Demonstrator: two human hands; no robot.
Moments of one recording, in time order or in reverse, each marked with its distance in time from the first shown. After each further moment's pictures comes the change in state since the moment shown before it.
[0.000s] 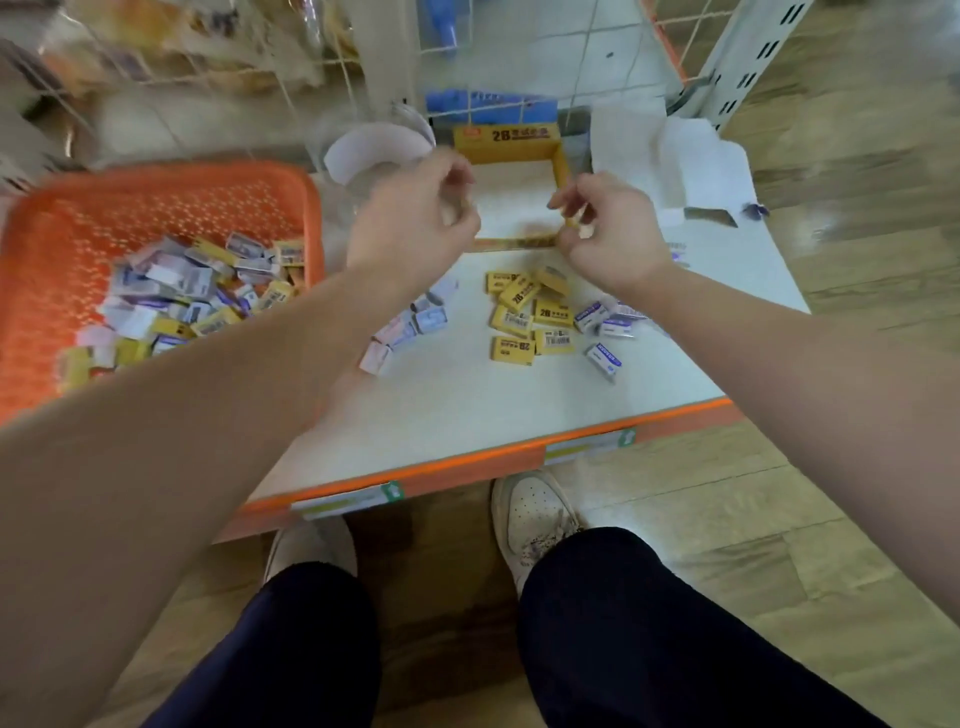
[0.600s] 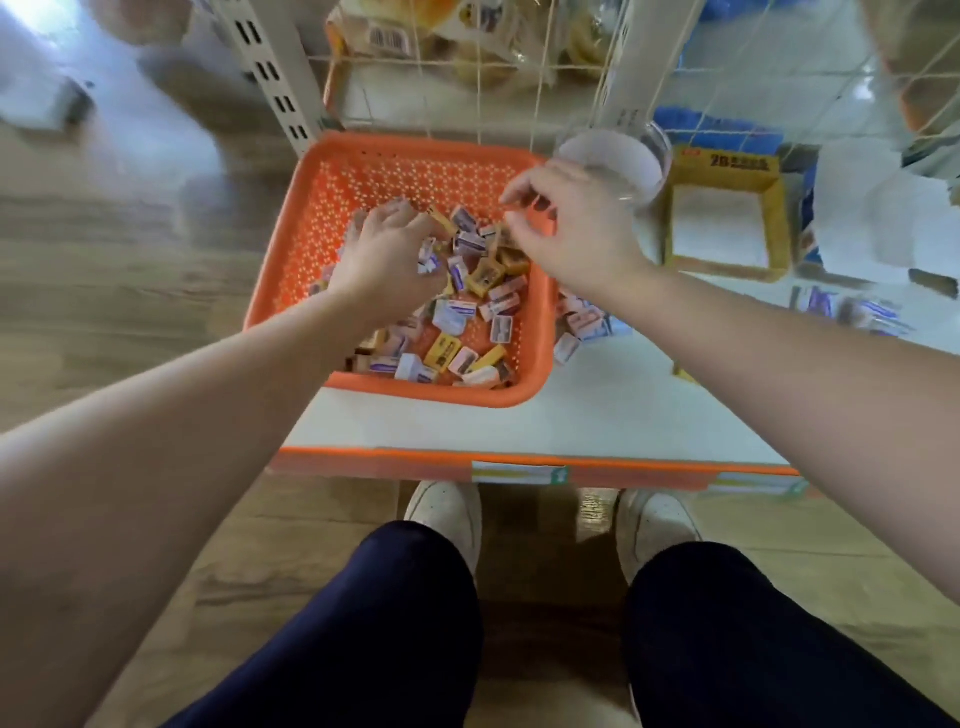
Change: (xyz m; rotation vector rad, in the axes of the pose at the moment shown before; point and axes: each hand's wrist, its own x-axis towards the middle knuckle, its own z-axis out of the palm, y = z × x) left_hand -0.078 -0.159 -0.125 0.407 -0.188 -0.269; right_hand 0.016 -0.193 0.104 0.122 -0.091 -0.408
